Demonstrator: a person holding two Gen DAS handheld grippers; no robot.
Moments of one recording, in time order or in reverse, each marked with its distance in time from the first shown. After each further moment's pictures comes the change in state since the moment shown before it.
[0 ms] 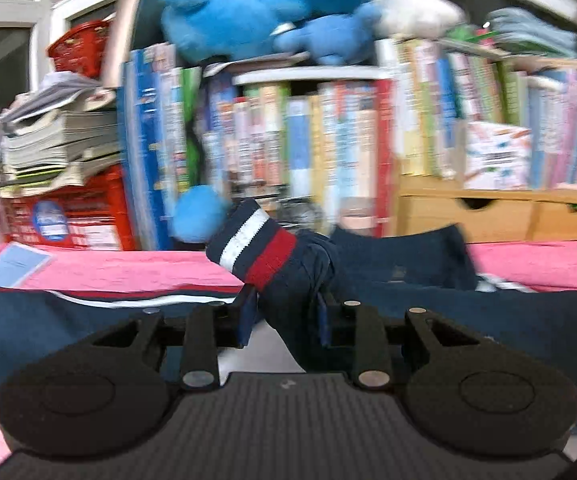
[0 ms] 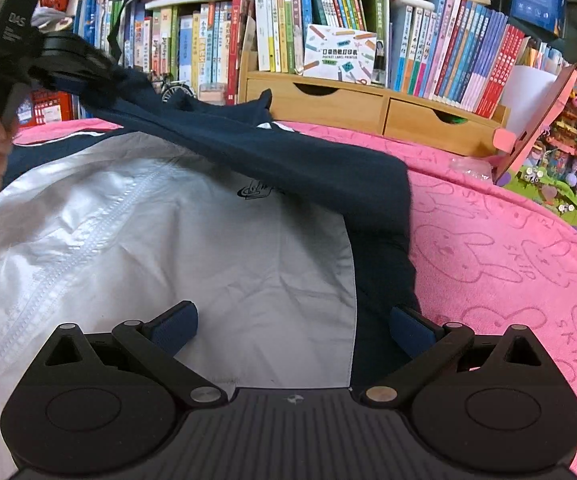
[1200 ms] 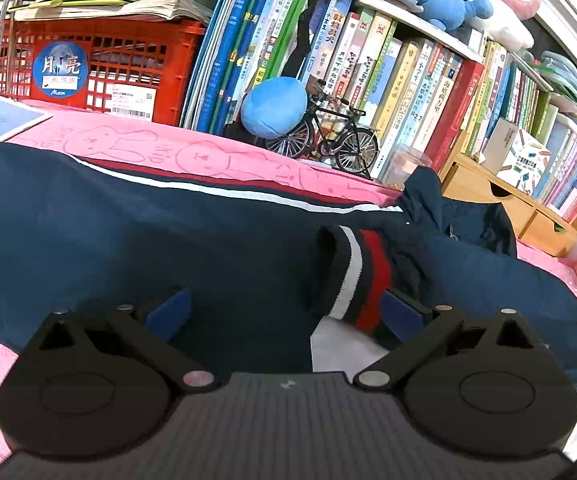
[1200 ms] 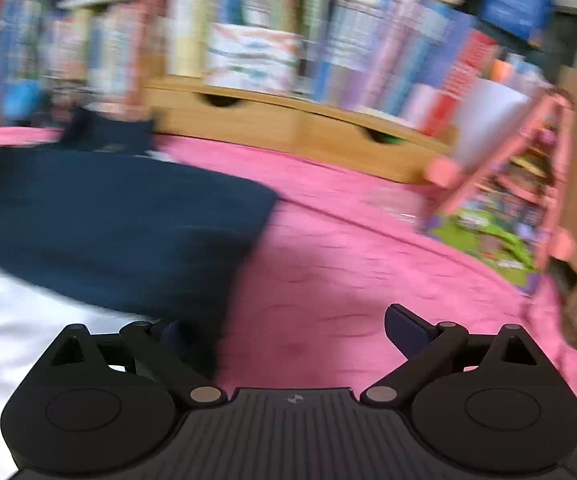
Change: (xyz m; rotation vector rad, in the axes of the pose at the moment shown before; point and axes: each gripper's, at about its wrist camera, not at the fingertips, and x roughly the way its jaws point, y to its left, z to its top) left arm 0.042 0.137 -0.063 -0.283 0.176 -0.283; right arm 0.040 -0.094 0.064 -0.055 0.030 -0.045
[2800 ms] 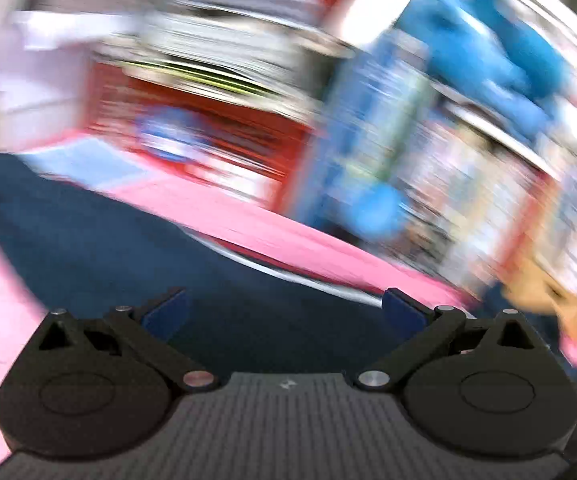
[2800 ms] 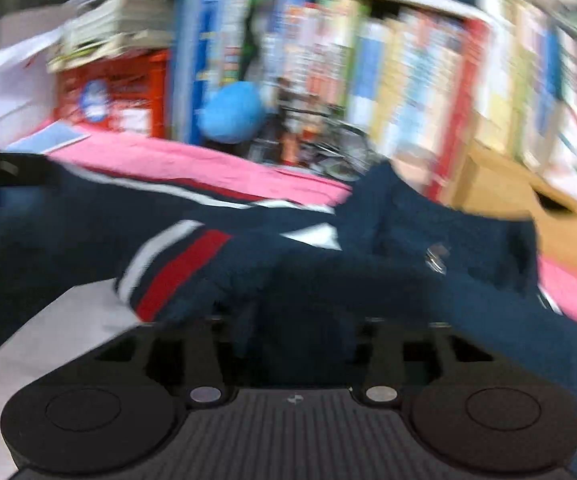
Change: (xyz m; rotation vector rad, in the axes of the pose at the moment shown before) left arm -0.050 0.055 0.018 -0.210 -0.257 0.280; right arm 0.100 0.257 0.097 -0.107 -0.052 0.275
